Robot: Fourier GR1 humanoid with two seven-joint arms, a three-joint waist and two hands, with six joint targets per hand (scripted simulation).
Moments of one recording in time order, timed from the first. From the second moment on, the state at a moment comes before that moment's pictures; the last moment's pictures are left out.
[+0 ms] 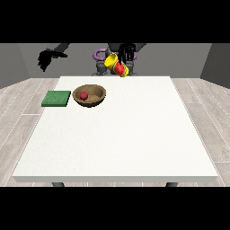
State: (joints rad) left arm -0.91 0.05 -0.37 -0.73 -1.24 0.31 0.36; right arm -0.20 -0.37 -0.37 -1.00 -0.25 0.39 -0.21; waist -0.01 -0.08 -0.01
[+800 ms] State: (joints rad) left arm -0.52 0.00 -0.10 -1.11 -0.25 0.30 -0.16; right arm -0.32 -0.20 -0.32 -1.05 -0.19 0.17 -0.25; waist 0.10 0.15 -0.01
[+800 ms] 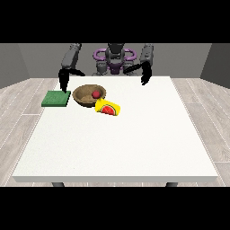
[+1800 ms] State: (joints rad) left arm -0.40 0.11 -0.01 -1.29 -0.10 0.07 -0.22; right arm -0.49 -0.20 -0.35 -0.62 -0.18 0.10 -0.49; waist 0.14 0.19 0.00
